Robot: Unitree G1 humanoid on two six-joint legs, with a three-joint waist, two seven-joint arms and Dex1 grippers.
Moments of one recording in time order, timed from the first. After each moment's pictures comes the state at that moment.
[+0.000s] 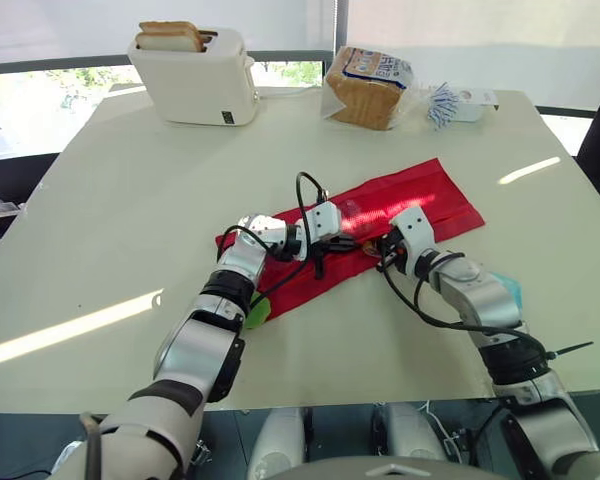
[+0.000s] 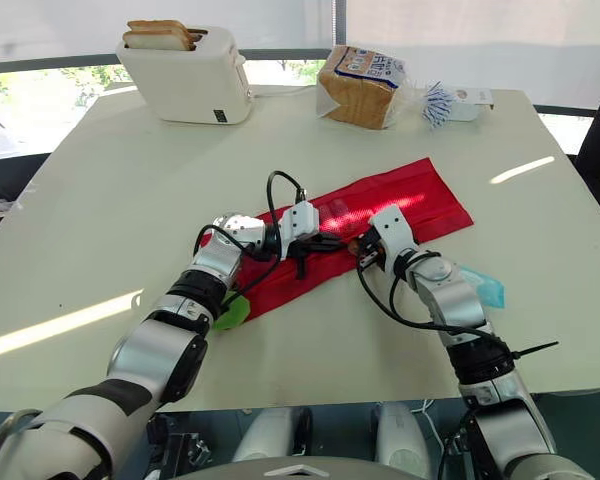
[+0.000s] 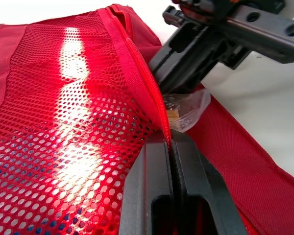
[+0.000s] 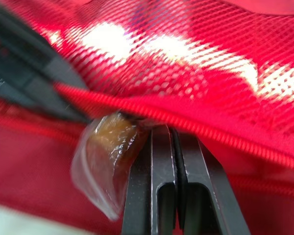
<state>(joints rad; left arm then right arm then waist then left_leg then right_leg) -0.87 0.26 -0.20 0.91 0.03 -0.31 -1.20 -0.49 -0.22 0.20 0.06 0.11 0.59 0.41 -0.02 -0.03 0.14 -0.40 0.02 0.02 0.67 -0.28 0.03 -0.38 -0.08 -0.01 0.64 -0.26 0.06</state>
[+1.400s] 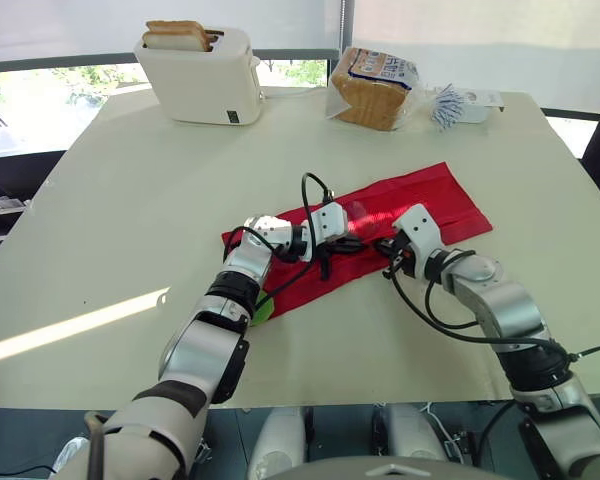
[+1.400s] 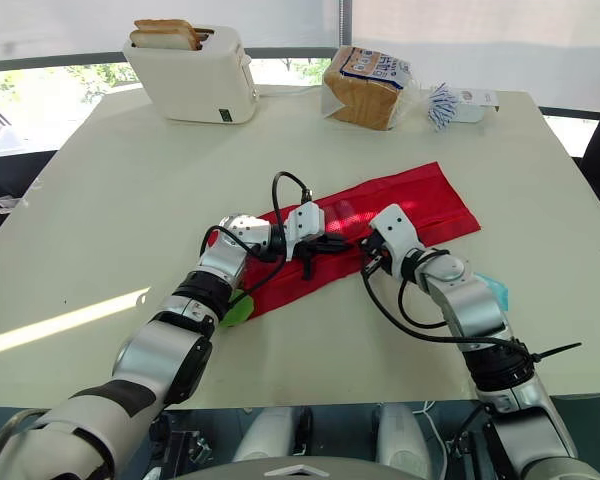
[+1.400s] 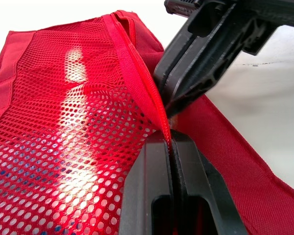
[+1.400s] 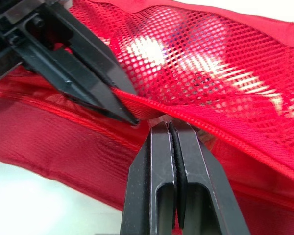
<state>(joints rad) -0.87 0.25 -0.20 0.90 0.04 -0.31 -1.20 -0.43 -0.37 0.22 -0.13 0.14 0.67 0.52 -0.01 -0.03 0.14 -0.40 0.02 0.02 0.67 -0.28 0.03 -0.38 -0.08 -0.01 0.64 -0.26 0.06</state>
